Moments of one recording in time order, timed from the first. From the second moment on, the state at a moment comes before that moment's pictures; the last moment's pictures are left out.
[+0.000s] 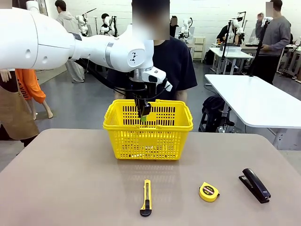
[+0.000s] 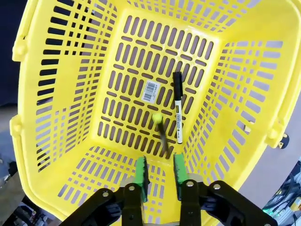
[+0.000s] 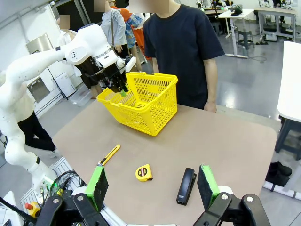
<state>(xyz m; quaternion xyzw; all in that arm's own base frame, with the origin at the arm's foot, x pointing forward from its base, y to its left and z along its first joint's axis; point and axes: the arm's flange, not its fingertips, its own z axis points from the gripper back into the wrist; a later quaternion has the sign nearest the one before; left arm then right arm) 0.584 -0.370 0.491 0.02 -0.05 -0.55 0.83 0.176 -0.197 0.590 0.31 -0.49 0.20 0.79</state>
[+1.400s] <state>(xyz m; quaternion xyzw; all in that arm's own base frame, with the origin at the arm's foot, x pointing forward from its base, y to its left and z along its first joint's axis) 0.557 -0.348 0.535 0.01 -0.07 -0.56 0.82 0.176 -0.197 0.590 0.31 -0.49 0.20 0.79</state>
